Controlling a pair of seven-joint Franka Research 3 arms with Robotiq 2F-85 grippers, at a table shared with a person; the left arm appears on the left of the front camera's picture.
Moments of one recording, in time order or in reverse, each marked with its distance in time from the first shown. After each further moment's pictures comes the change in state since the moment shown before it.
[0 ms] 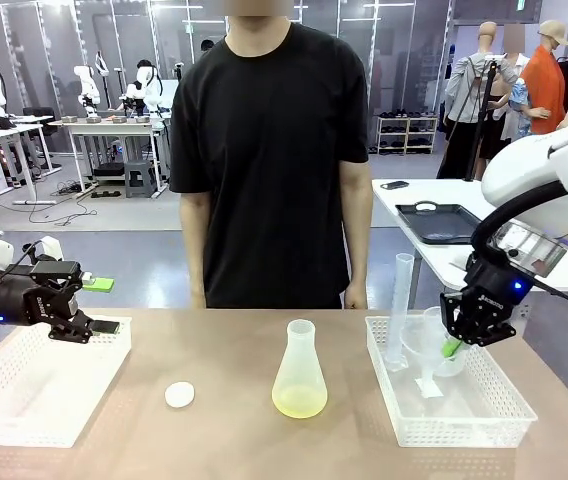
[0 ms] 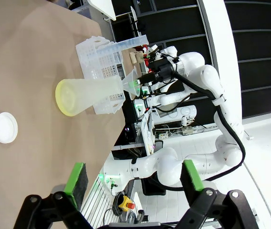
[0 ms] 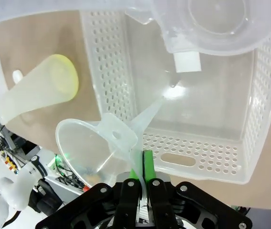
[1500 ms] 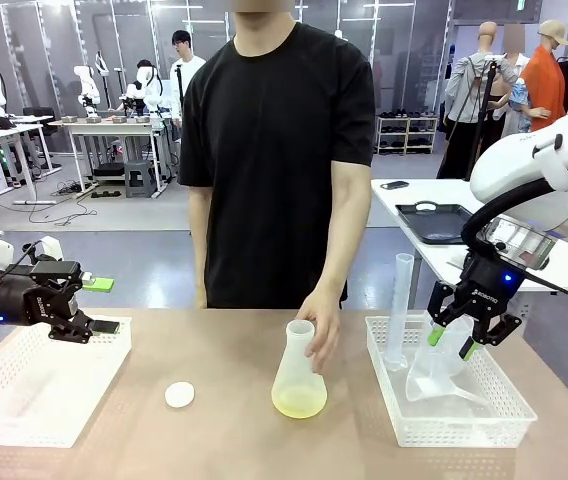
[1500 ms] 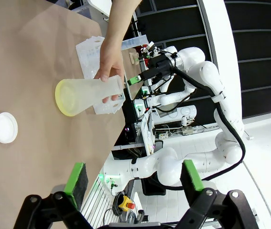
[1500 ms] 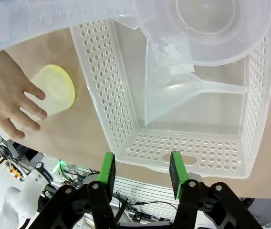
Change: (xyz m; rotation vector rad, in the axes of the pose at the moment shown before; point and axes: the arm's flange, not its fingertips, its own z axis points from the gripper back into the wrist) left arm 0.000 0.000 0.000 0.000 0.000 0.000; right arm 0.015 0.008 0.003 -0.029 0.021 -0.072
